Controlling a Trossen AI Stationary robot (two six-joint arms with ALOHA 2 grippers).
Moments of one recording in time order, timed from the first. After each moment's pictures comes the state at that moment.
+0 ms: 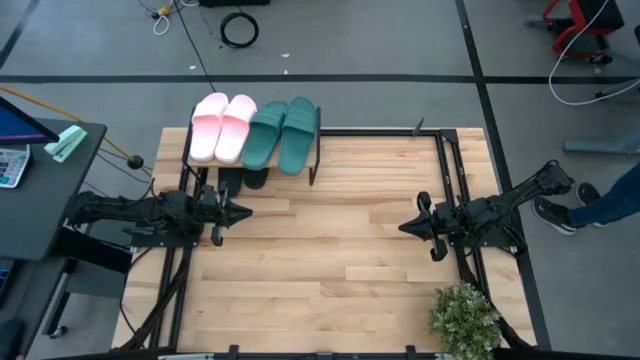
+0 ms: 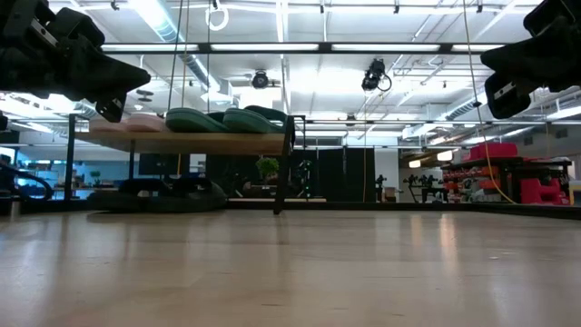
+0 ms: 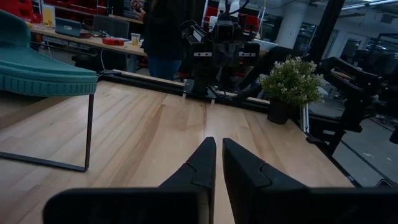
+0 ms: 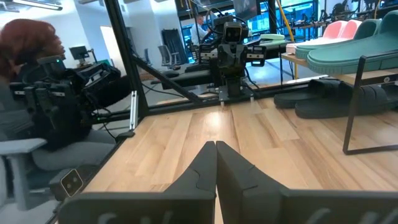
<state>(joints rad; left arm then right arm) -0.08 0.12 0.01 0.12 -0.13 -0.22 0.42 0.21 0.01 0.23 0.31 0.21</state>
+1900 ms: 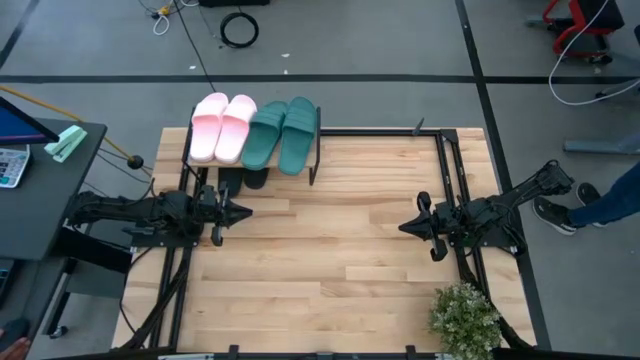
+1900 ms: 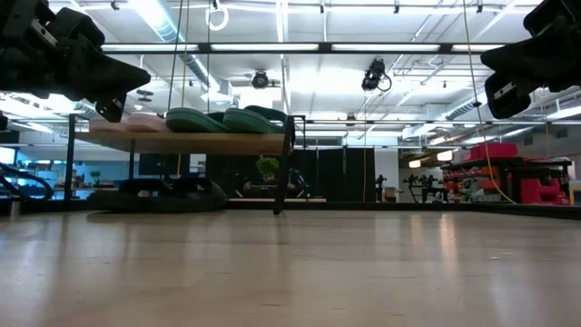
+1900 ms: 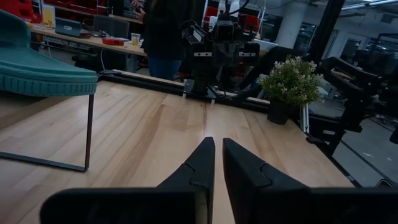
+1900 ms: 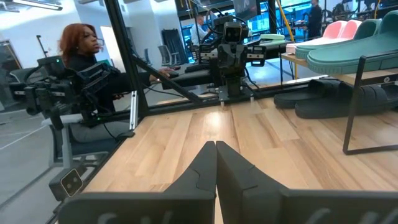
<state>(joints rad) -0.08 0.12 0.01 0.12 -0.13 -0.22 0.42 0.21 0.01 0.23 0.31 0.21</state>
